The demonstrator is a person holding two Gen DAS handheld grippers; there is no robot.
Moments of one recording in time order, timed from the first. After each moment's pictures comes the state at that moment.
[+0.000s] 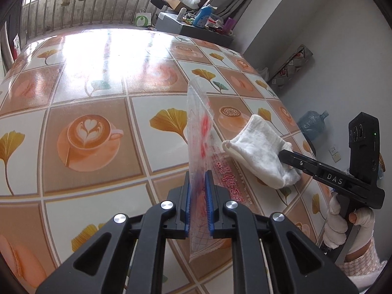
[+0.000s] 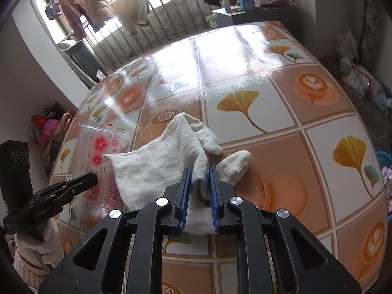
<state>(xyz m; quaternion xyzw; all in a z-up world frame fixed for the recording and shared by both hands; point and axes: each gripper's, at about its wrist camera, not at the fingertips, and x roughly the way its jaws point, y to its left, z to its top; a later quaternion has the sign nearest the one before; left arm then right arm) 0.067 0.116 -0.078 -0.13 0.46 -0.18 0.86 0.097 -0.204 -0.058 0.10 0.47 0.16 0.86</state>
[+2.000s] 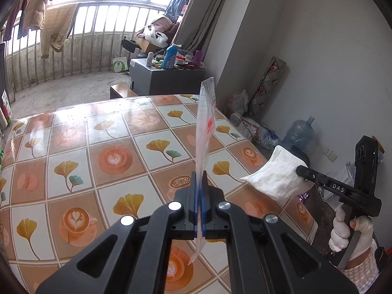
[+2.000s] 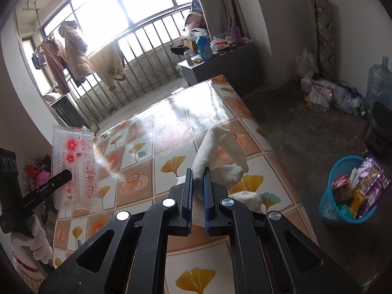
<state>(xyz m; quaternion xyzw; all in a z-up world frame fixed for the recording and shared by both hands) 0.082 0.058 0.015 -0.06 0.35 -0.22 0.91 0.068 -0.308 -0.006 0.17 0.36 0.07 0.92</state>
